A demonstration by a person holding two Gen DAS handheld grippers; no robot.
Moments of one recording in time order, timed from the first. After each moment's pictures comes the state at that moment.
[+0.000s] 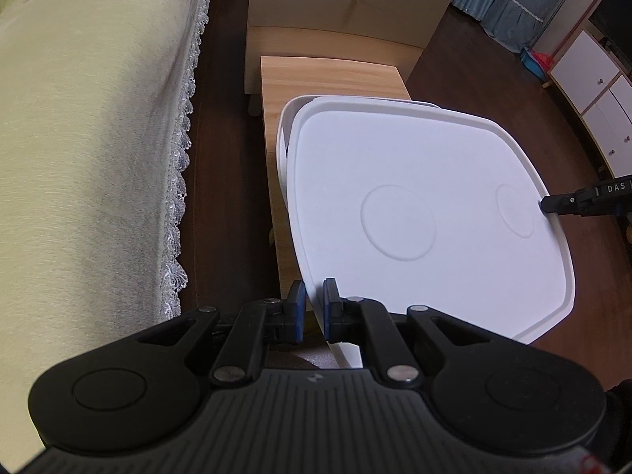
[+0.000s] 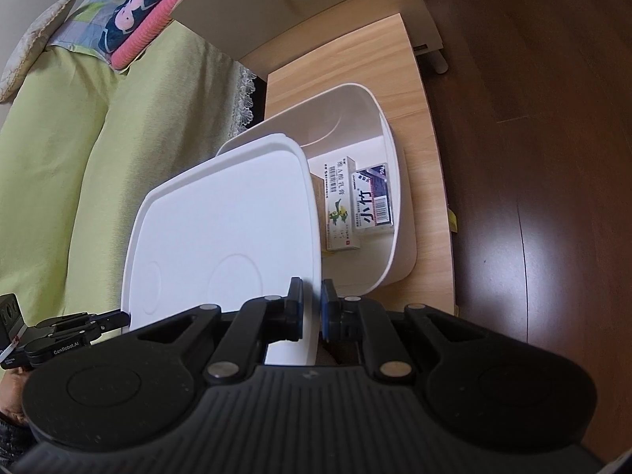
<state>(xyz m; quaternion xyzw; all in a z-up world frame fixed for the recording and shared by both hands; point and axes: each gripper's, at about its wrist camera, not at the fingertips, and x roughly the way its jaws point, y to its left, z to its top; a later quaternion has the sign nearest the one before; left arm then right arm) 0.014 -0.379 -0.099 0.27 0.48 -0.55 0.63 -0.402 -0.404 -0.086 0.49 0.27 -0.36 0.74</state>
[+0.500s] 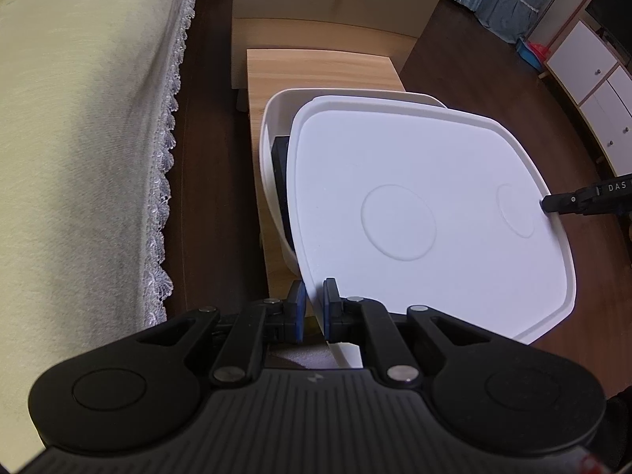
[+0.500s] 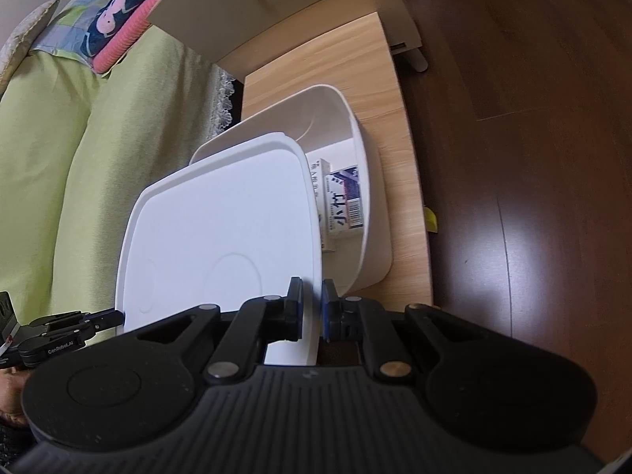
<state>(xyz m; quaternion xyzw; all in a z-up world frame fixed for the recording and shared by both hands) 0.005 -0.401 -0.117 0.28 0.48 -0.55 0.62 -0.413 -0.417 -0.096 0.49 0.28 -0.38 0.73</state>
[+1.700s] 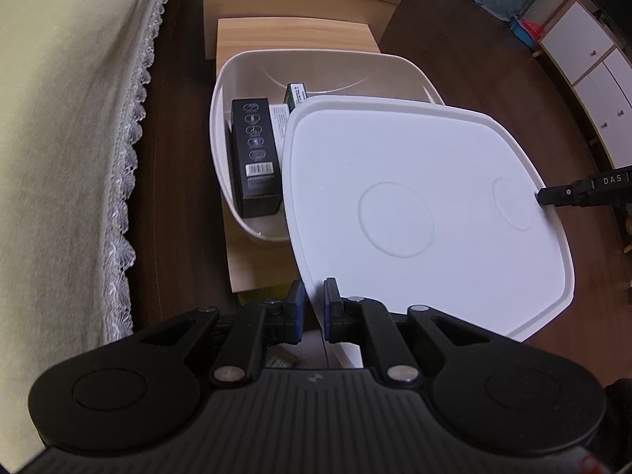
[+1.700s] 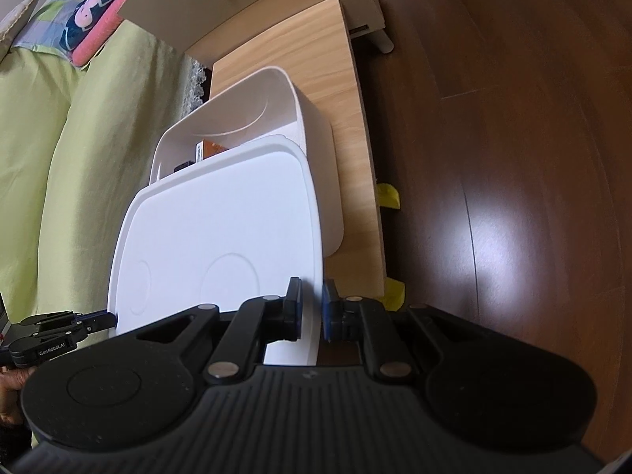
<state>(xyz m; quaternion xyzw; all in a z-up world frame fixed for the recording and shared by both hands) -0.037 -0.397 -0.132 0.30 0.51 -0.54 0.59 -0.451 -0.410 -0.110 0.50 0.31 -0.38 0.71</state>
